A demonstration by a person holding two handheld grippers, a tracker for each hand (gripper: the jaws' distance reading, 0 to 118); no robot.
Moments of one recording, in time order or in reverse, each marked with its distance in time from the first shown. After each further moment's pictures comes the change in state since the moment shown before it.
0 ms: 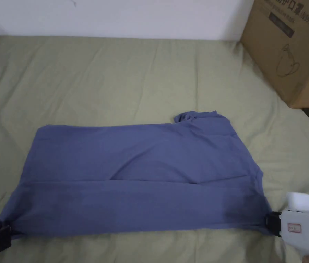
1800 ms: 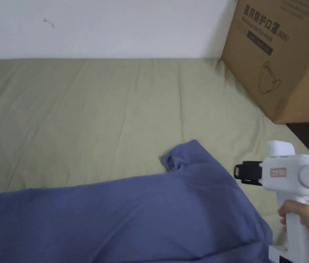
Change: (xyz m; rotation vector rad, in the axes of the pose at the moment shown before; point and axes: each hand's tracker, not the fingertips) left arm 0.027 0.064 0.038 0.156 -0.185 0.123; right arm -0.021 0.162 -0.007 0.134 0.130 -0.059
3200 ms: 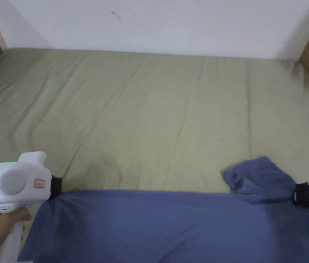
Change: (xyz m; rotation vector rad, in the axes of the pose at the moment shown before) left arm -0.056 0.086 -0.183 -0.257 0.148 -0.065; right arm -0.031 0.035 -0.095 -0.206 -0.022 0.083
